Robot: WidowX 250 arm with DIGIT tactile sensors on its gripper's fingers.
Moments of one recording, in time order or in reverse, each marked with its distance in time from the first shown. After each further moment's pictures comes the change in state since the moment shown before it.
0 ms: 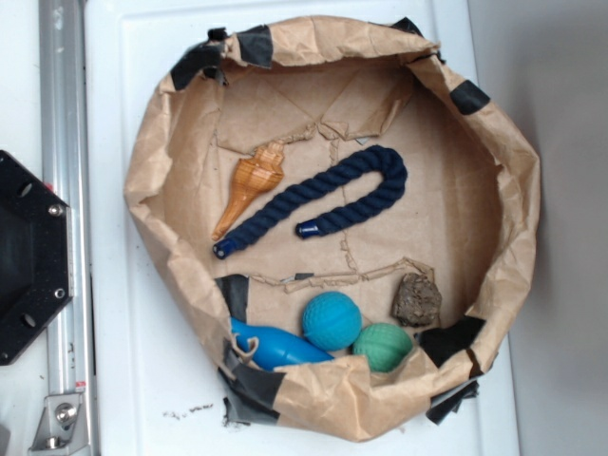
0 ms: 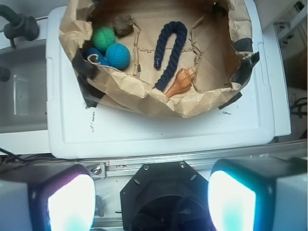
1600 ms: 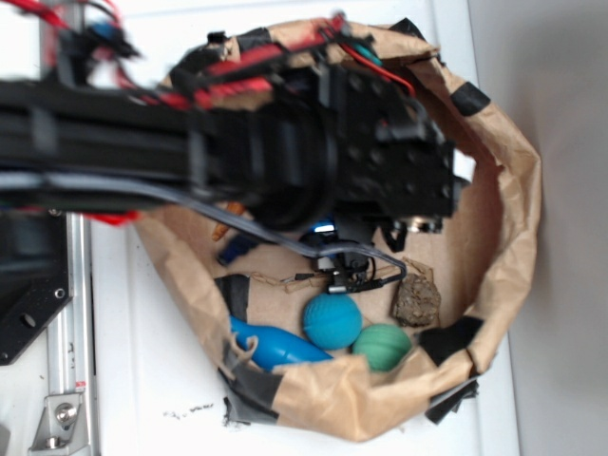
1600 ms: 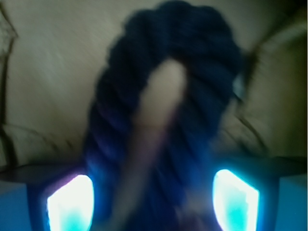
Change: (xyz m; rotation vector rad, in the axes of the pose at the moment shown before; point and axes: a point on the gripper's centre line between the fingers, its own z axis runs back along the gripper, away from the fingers) arm 0.144 0.045 -0.233 0.186 0.206 -0.039
